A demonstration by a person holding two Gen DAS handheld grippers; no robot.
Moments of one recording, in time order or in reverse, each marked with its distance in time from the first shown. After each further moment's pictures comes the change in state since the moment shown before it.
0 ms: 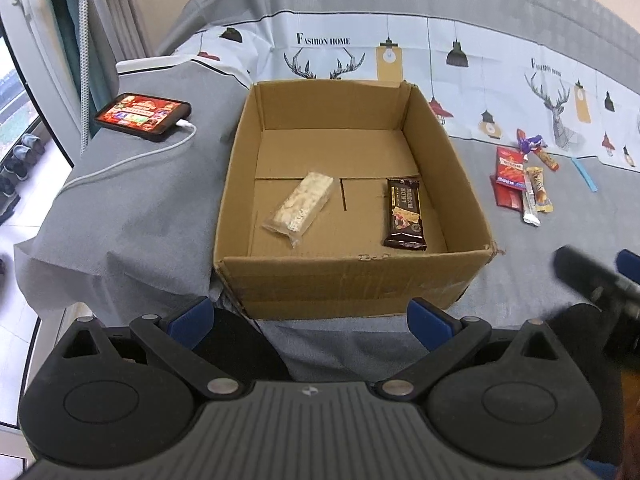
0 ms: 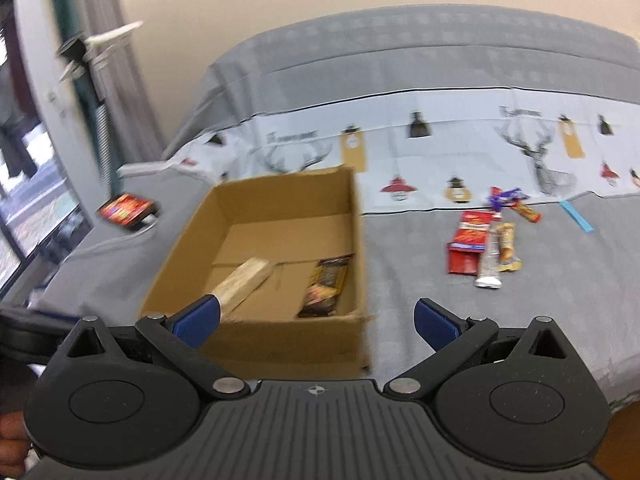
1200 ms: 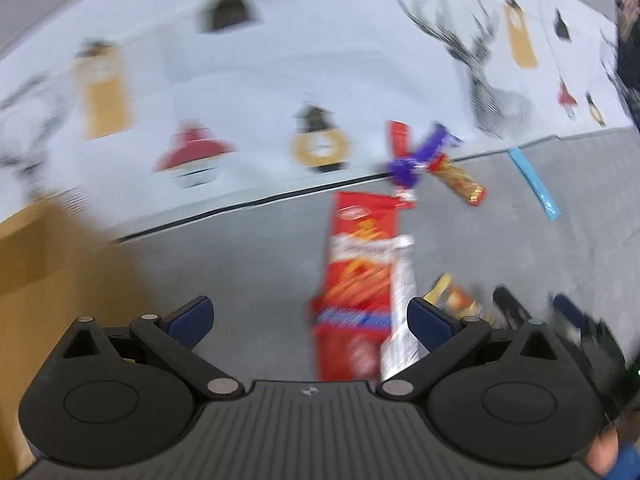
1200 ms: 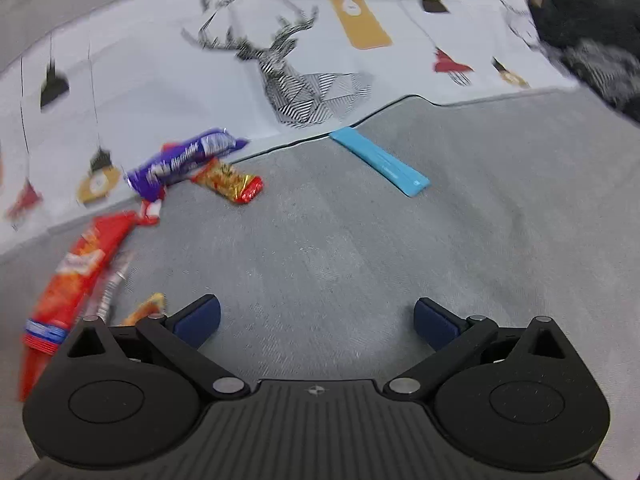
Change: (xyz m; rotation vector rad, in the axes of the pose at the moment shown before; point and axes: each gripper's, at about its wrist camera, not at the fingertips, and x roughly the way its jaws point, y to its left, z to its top) left arm 0.268 -0.327 0.226 0.293 0.213 -0.250; right arm 0.279 -0.336 0.031 0.297 0.064 -0.392
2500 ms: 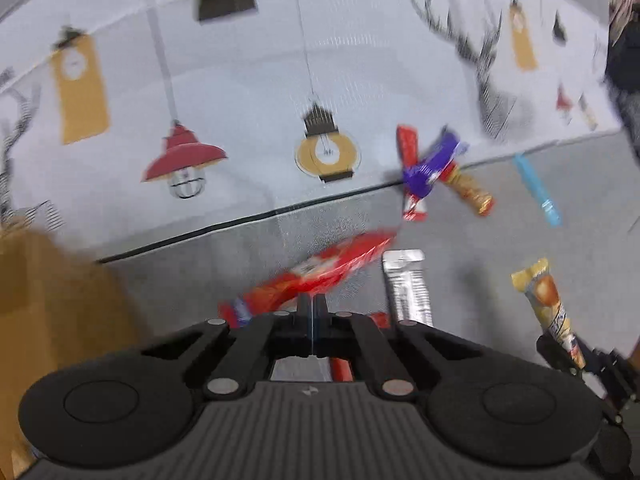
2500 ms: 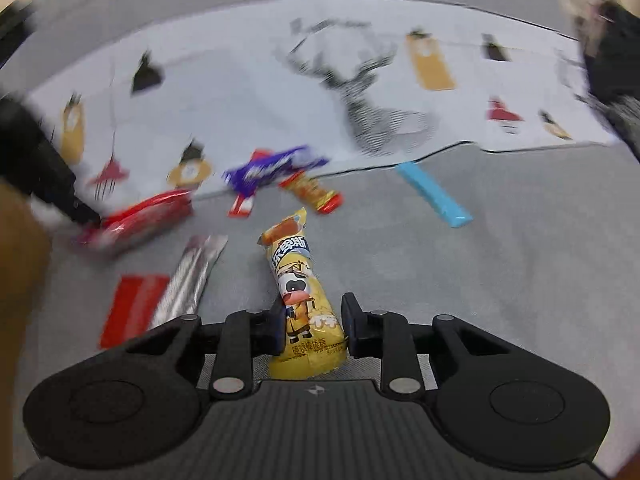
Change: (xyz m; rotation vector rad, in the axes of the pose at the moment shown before) left arm 0.003 0.043 0.008 -0.012 -0.007 -0.079; right arm -0.072 0.026 0.007 -0.188 0.002 0.079
